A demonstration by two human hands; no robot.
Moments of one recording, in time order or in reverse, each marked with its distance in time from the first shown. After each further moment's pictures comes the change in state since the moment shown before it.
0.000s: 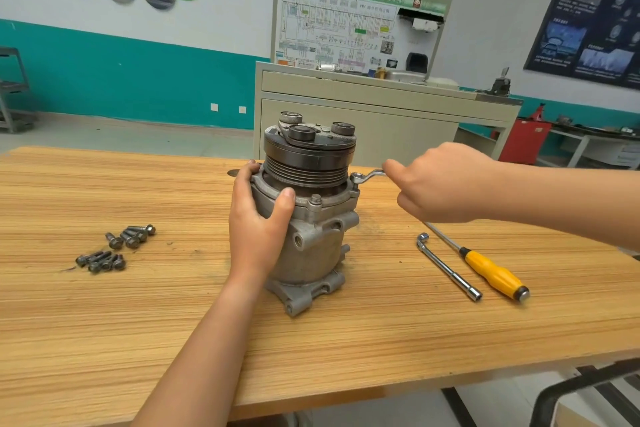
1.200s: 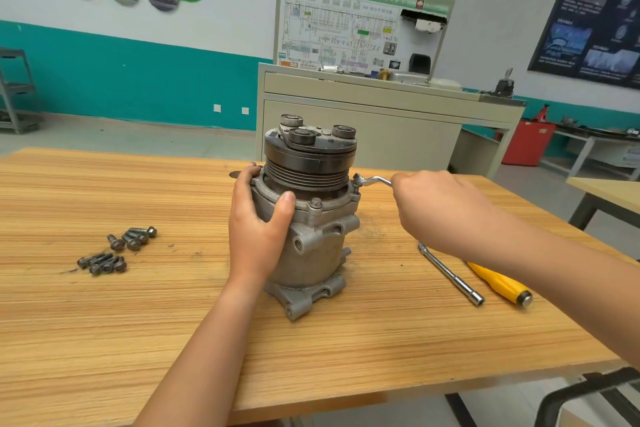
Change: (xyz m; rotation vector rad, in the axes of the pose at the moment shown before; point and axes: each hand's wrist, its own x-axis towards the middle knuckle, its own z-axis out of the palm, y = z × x) left_hand 0.001 -0.003 0.000 0.013 0.009 0.011; right_hand -0.010 -0.038 -0.022 0.382 -0.096 0.379
